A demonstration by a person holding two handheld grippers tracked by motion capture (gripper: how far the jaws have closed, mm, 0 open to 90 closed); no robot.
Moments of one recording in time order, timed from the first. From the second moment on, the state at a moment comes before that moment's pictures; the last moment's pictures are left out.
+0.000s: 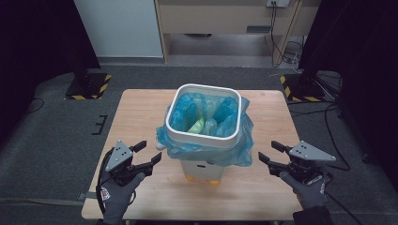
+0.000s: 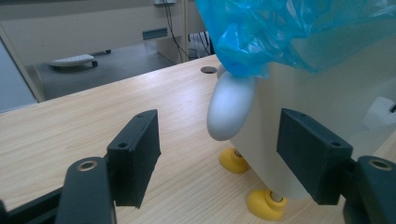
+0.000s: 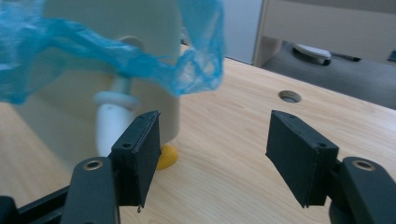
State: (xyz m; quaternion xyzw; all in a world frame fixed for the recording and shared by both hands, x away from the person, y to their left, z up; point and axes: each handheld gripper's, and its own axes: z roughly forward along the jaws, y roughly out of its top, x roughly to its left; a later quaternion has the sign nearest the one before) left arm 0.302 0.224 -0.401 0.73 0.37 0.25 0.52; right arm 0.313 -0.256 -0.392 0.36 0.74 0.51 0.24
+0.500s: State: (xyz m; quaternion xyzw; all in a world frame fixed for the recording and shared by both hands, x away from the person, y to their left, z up) left arm 0.313 0.210 -0.404 0.73 0.36 0.24 0.53; right arm 0.307 -0.239 -0.395 0.33 0.76 0.53 0.19
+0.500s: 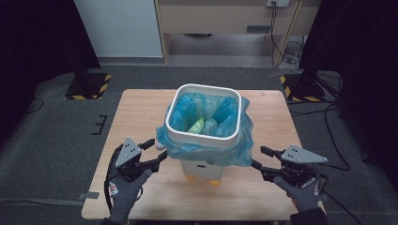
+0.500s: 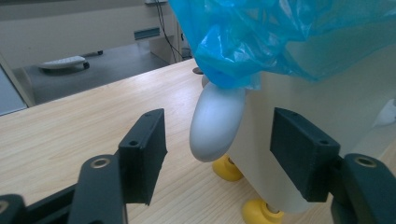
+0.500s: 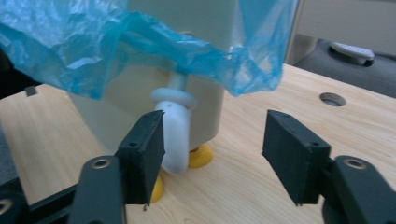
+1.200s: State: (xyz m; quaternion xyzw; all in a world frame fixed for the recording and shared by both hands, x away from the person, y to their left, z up) left arm 0.322 0.206 -0.410 0.74 0.36 0.23 0.52; right arm 0.311 -0.218 -0.407 0.30 0.78 0.52 0.17
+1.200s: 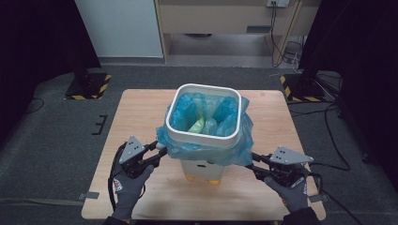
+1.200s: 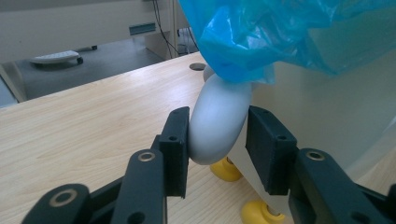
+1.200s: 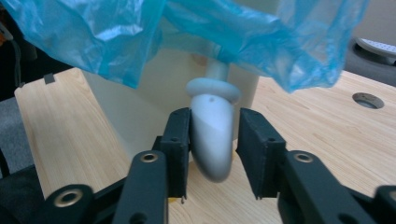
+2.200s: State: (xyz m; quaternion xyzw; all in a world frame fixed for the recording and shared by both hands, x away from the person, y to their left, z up) left arm 0.320 0.217 -0.411 0.72 0.37 0.21 0.55; right arm 0.330 -0.204 -0.412 0.27 0.78 0.52 0.21
